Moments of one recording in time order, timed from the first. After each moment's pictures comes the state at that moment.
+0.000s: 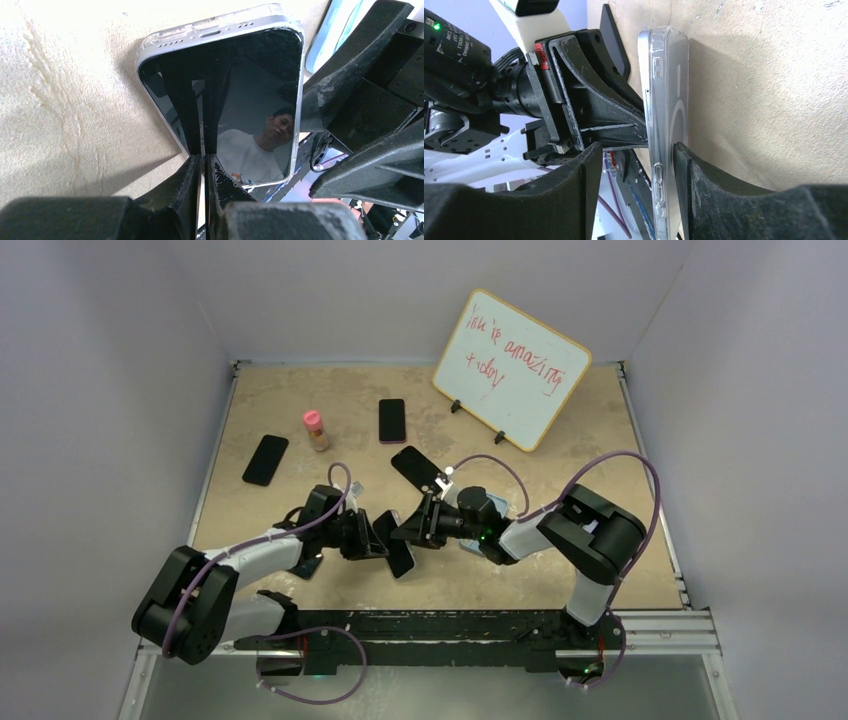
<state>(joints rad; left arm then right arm) -0.44 1.25 0.36 -0.01 0.50 -0.77 0.83 1.77 0.53 0.88 -0.45 1.21</state>
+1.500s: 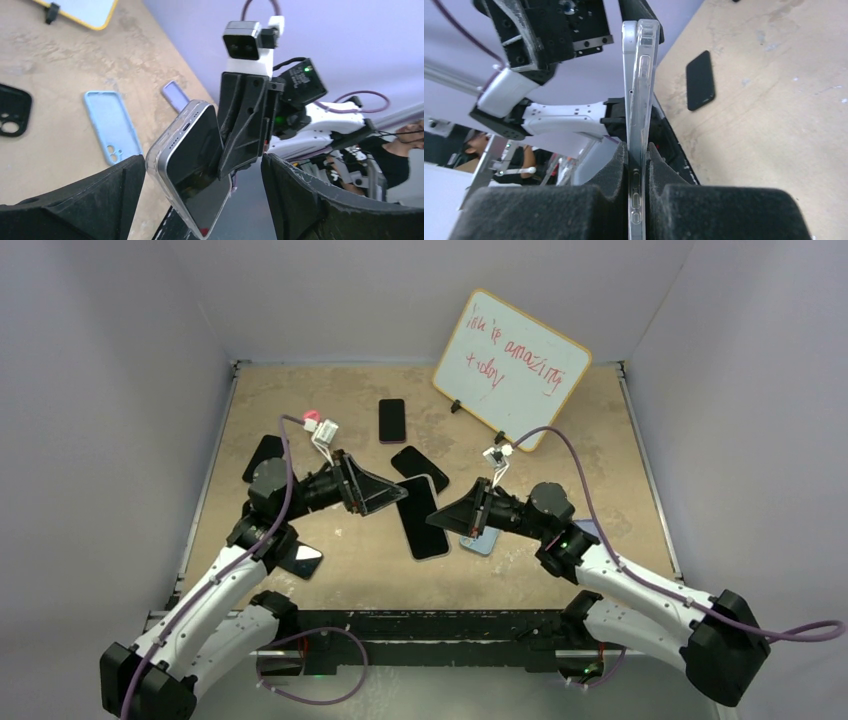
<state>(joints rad) -0.45 0.83 0.64 0.15 0.67 -0.86 0.75 0.94 0.50 0.43 -0.51 0.93</state>
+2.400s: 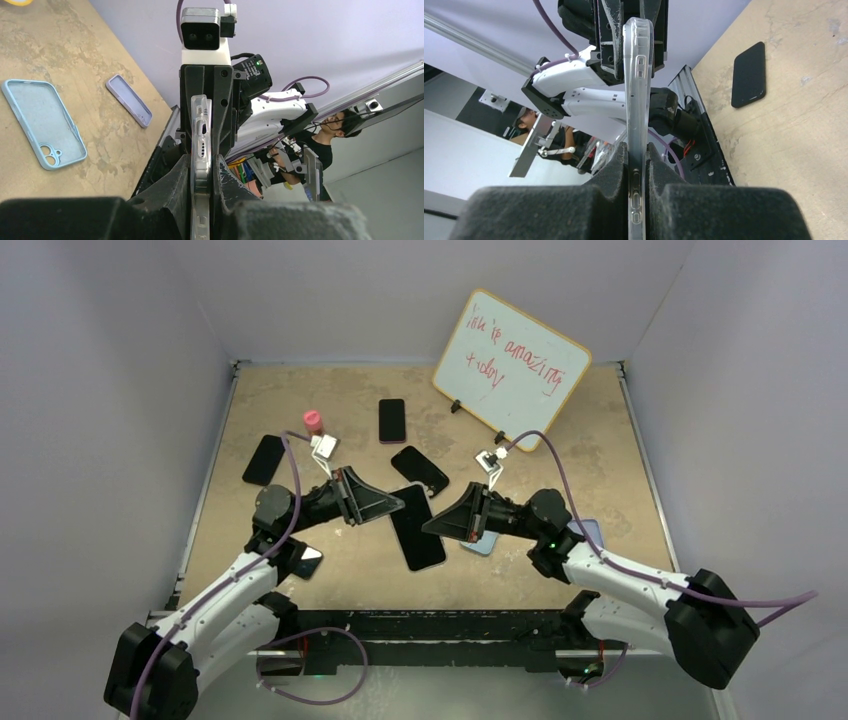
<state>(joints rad) -0.45 0.86 0.39 0.72 0.78 -1.20 0.75 1.06 0.41 0.81 -0.66 1.12</state>
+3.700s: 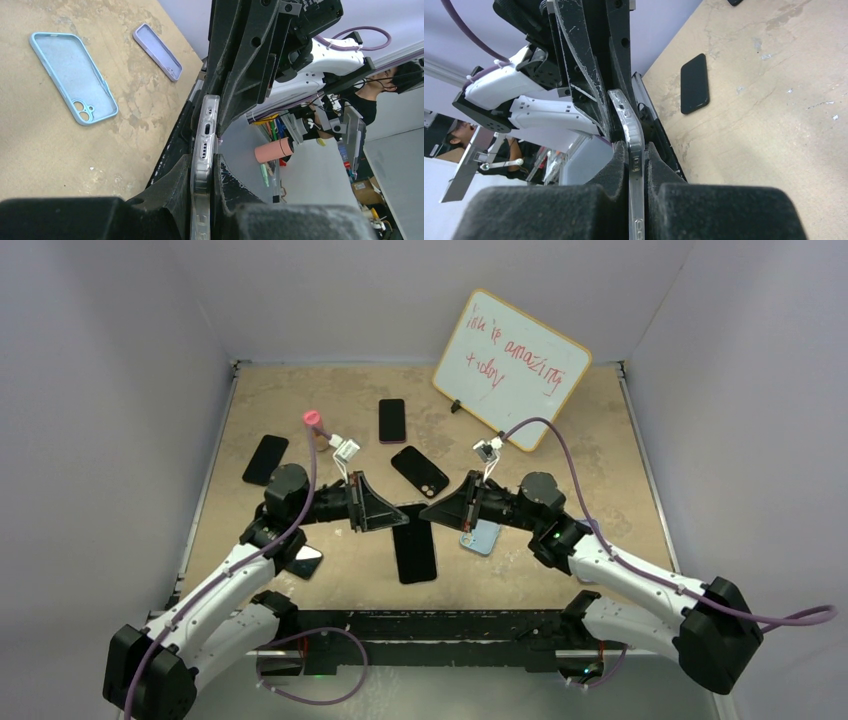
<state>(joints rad) -0.46 0.87 0.52 0.25 0.87 -0.85 0.74 1.03 0.56 0.45 -0.55 0.88</state>
